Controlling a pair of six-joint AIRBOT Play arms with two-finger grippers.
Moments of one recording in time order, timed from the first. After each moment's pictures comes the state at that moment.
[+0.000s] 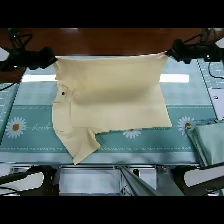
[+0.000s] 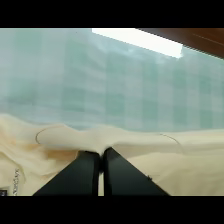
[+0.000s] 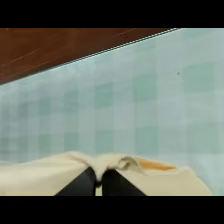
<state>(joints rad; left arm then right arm) 0.07 -1.41 1.32 0.97 -0.80 -1.46 -0.16 -1.73 1.67 -0.75 0.96 1.39</state>
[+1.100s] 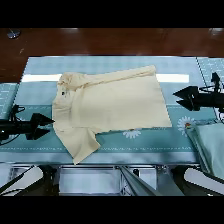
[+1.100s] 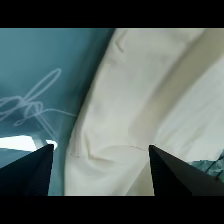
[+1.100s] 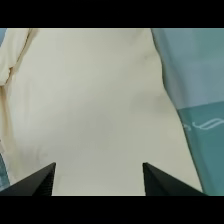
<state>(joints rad) 0.68 -1.15 0.48 0.80 -1.21 -1.19 -0.53 -1.26 0.80 -0.58 1.21 1.09</state>
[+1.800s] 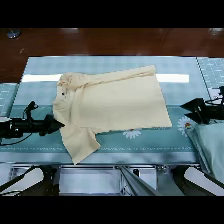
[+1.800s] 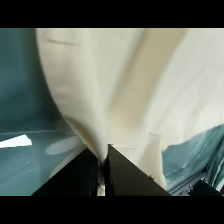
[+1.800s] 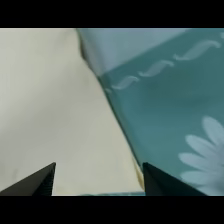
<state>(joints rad) 0.50 -1.20 0.45 0.69 -1.18 -1.01 -0.66 -1.18 0.73 -0.85 1.23 1.23</state>
